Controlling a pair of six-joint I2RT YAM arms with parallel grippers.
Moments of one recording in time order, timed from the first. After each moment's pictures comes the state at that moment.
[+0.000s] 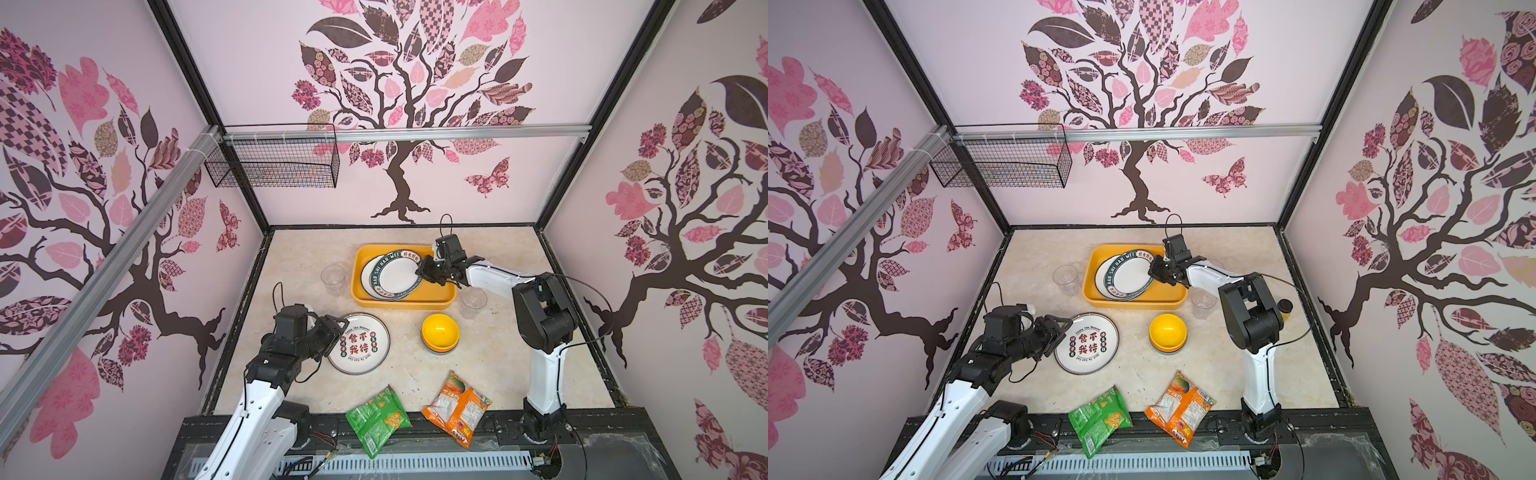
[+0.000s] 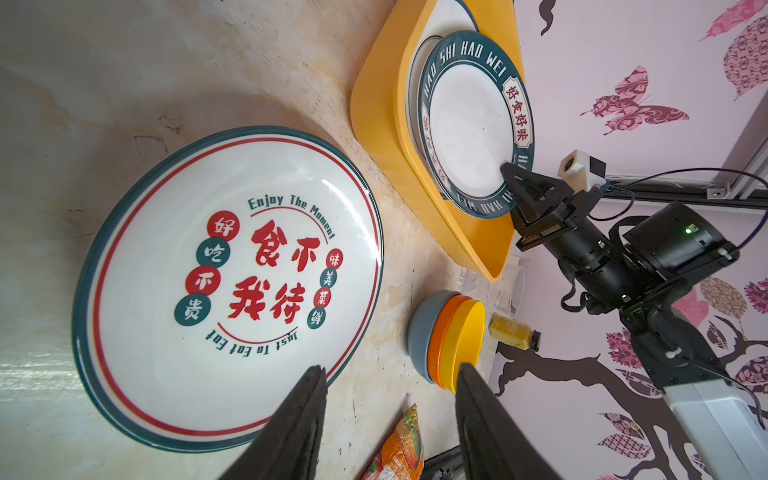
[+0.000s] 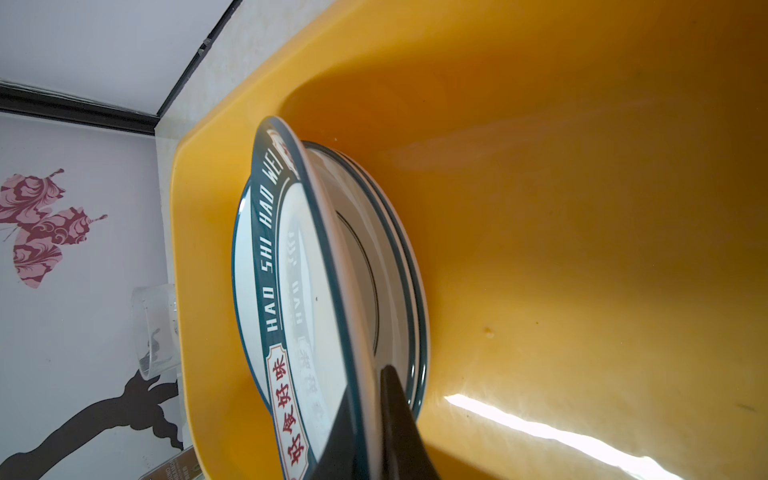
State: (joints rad) left arm -0.20 0.69 0.53 -0.56 0.37 -1.05; right arm 0.43 2.03 1.41 -0.17 -0.31 0.83
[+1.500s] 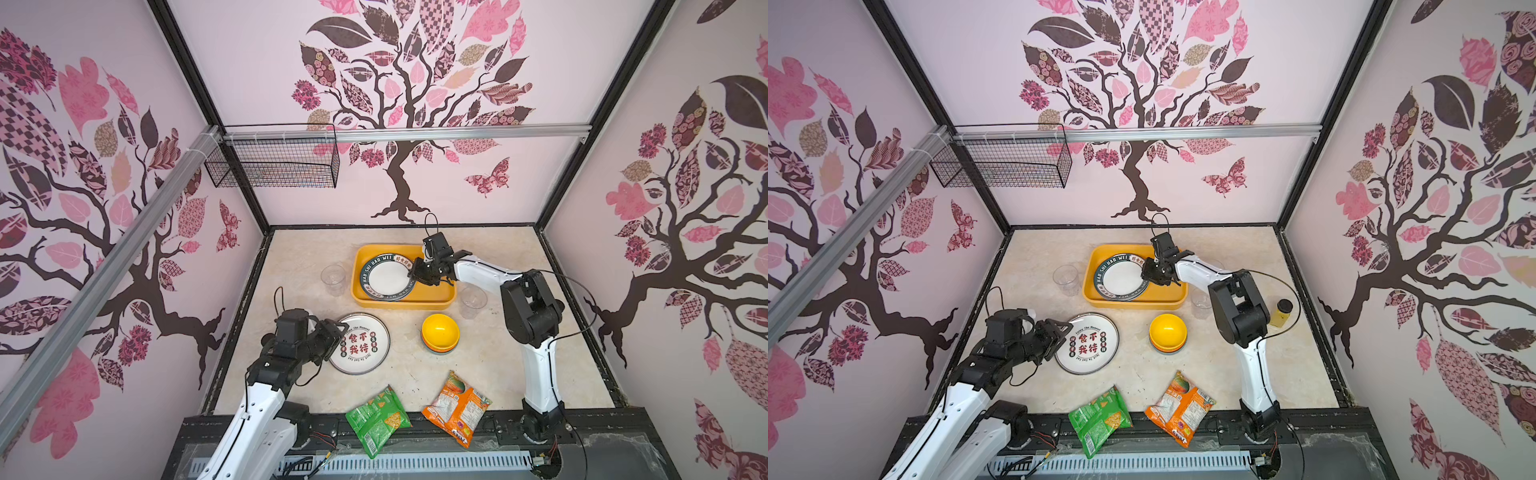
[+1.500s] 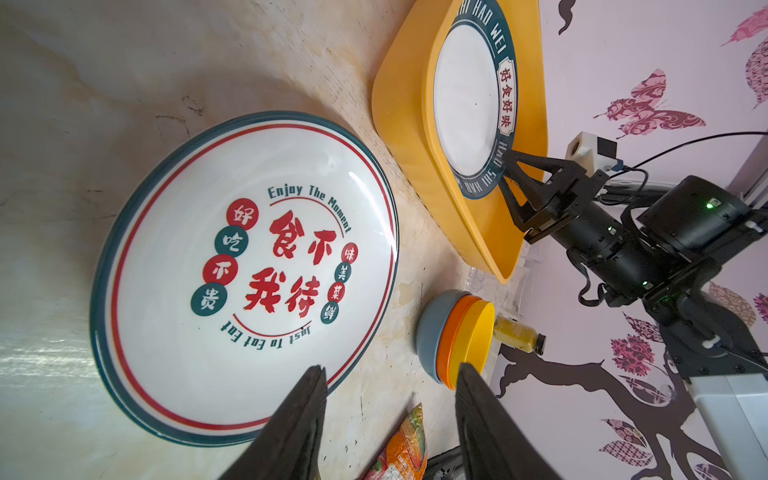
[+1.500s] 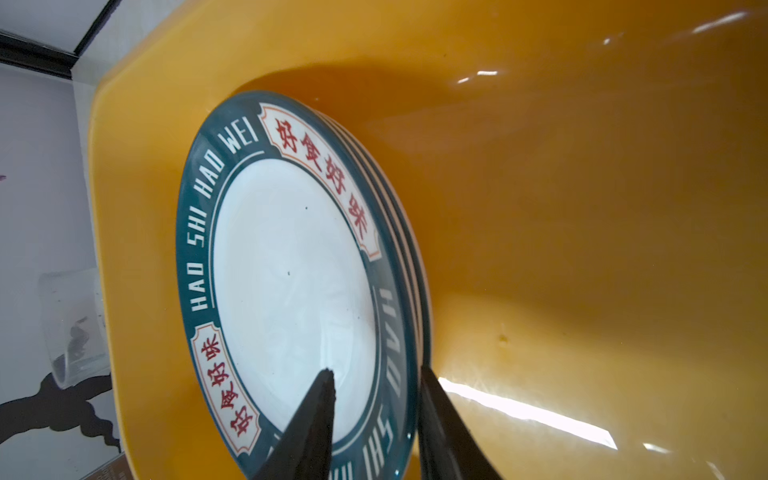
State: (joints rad) left arm -0.20 0.67 0.49 -0.56 0.37 -1.08; right arm 0.48 2.12 1.59 -0.39 -0.23 0.72
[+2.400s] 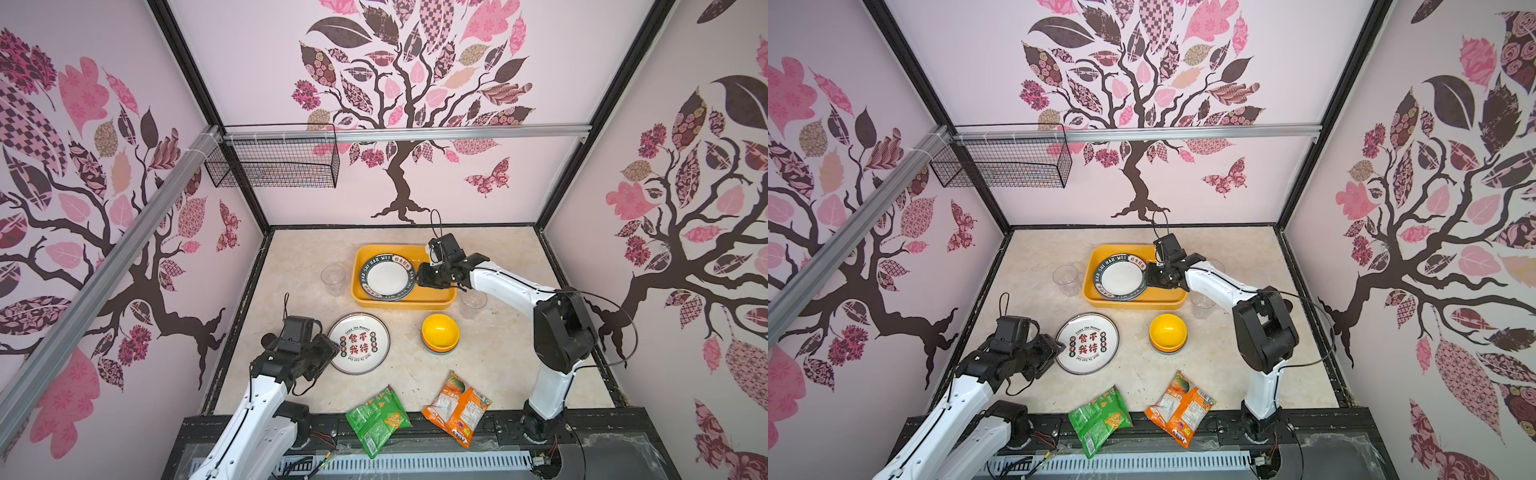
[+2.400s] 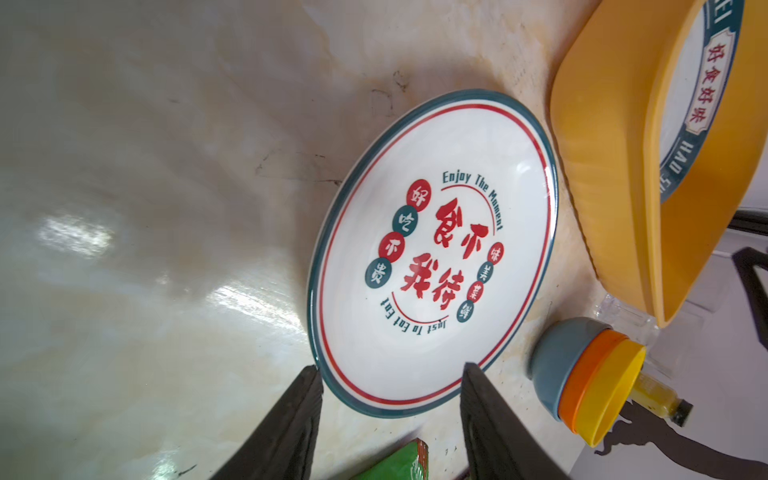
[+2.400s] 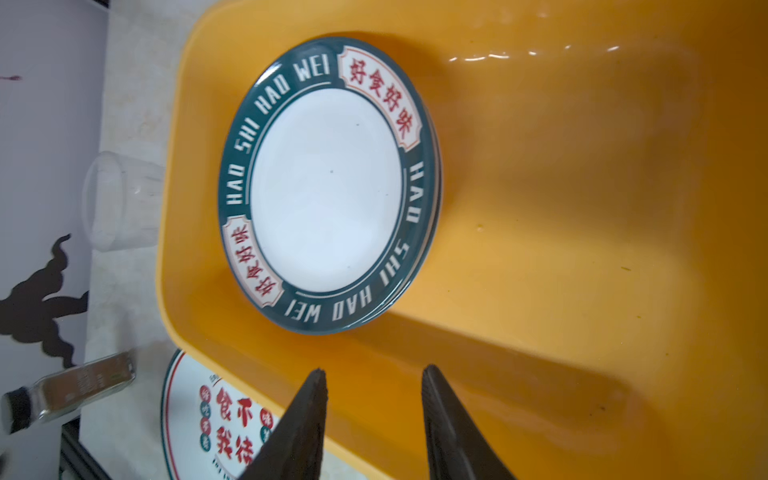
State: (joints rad) left arm -0.20 0.74 0.50 -0.82 0.20 -0.99; right arm 0.53 1.81 1.39 -0.46 -0.21 0.56
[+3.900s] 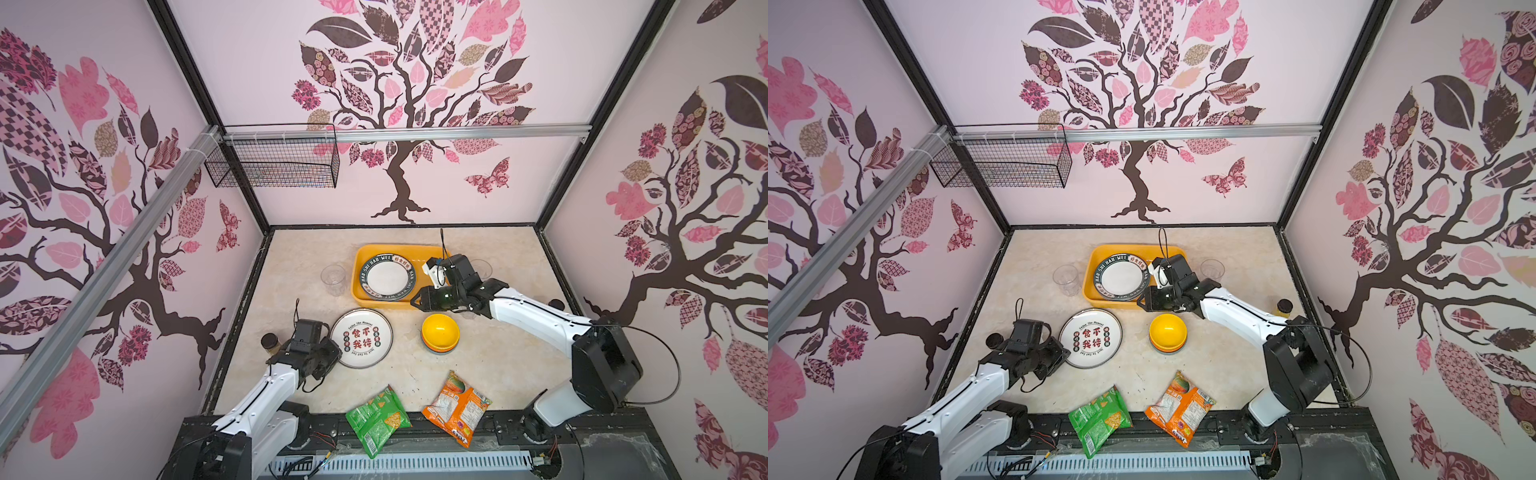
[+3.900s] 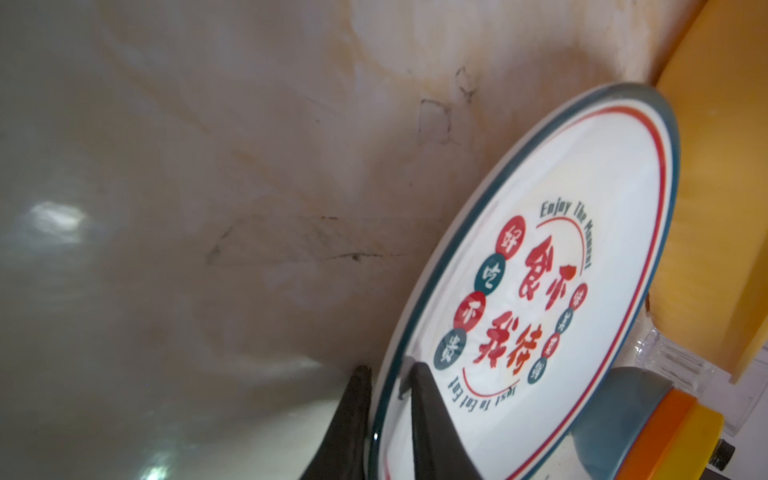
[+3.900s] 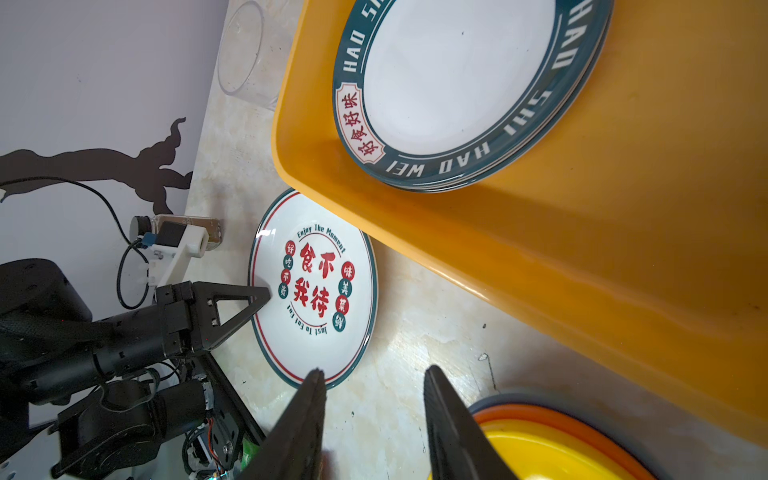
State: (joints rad) left arm -0.20 0.97 0.32 -0.41 0.24 -1.01; right arm 0.60 1.55 1.08 -0.33 -0.39 0.53
